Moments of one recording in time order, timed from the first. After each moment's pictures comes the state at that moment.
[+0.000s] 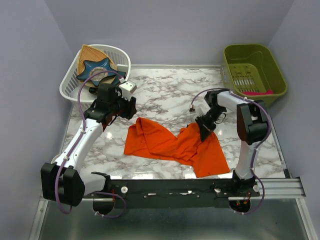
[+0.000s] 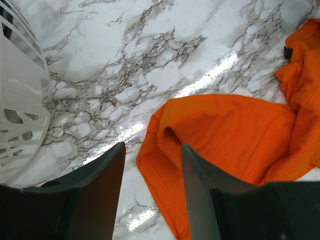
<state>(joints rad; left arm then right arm) -0.23 1.21 1.00 -0.42 0.33 0.15 0.24 2.04 1.36 -1.19 -0.59 -0.59</state>
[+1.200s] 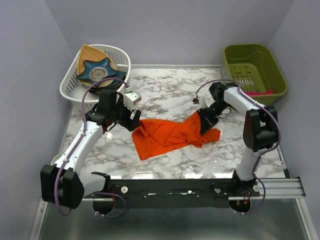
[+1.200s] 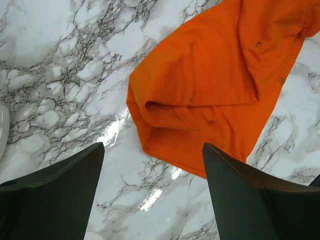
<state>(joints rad) -0.24 1.18 0.95 -0.55 0.45 0.33 0.22 1.84 1.41 -1.24 -0.63 -0.47</state>
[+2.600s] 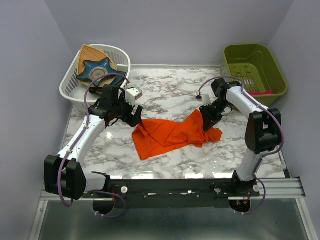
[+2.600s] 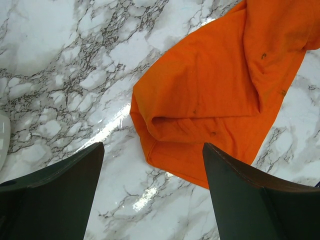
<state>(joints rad) -0.24 1.28 1.02 -0.54 0.46 0.30 0.21 1.83 1.42 -1.18 -0.48 -0.38</state>
